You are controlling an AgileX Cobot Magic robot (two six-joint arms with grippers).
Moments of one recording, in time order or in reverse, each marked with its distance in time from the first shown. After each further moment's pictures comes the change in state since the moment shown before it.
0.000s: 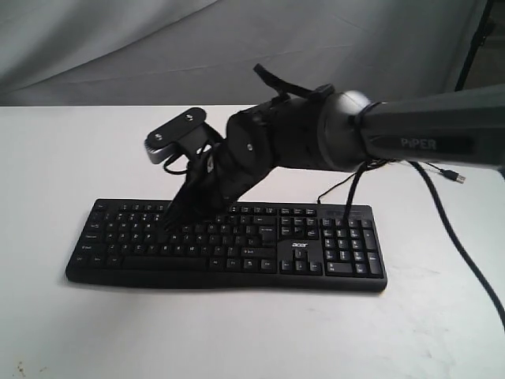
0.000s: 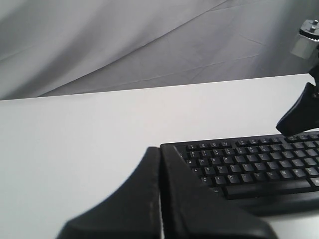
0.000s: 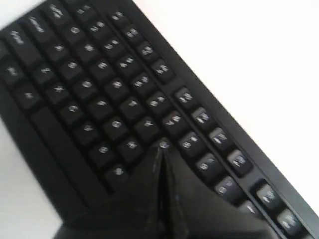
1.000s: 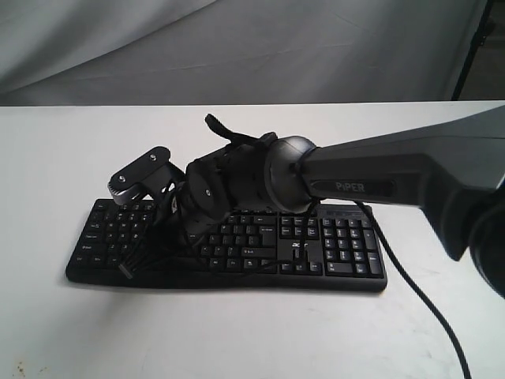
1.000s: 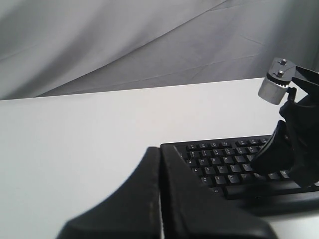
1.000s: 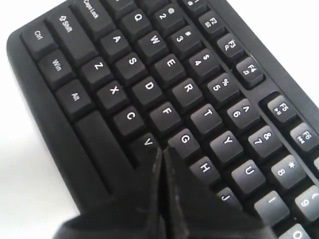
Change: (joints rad) left arm 0.000 0.000 0.000 0.000 0.000 0.000; right arm 0.086 0.113 -0.040 0.038 -0.065 0.003
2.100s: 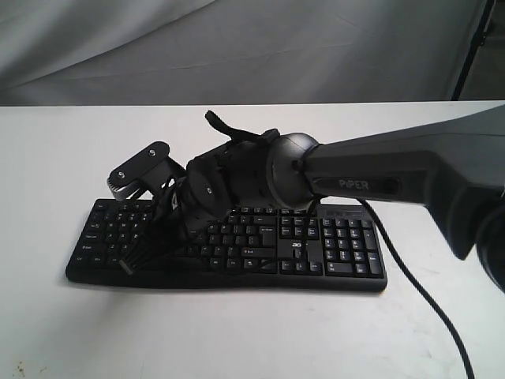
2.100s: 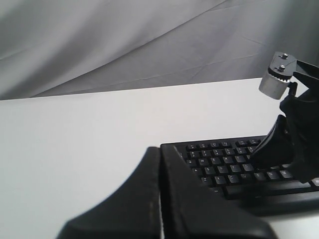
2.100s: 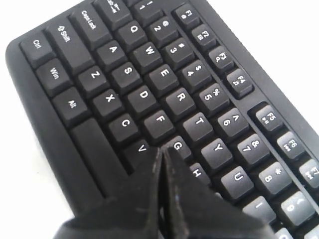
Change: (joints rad) left arm 0.000 0.000 0.000 0.000 0.000 0.000; right arm 0.000 -0.007 0.000 -0.027 -0.011 0.006
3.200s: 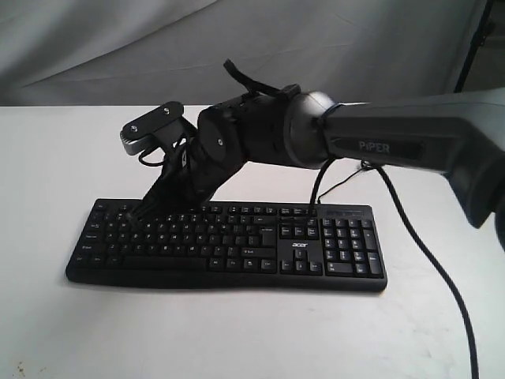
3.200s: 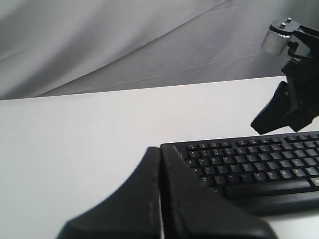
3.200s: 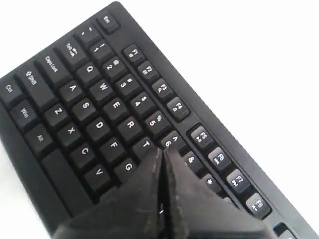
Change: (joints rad) left arm 0.000 0.000 0.000 0.000 0.000 0.000; right arm -0.060 -0.019 -0.108 -0.013 0.115 0.046
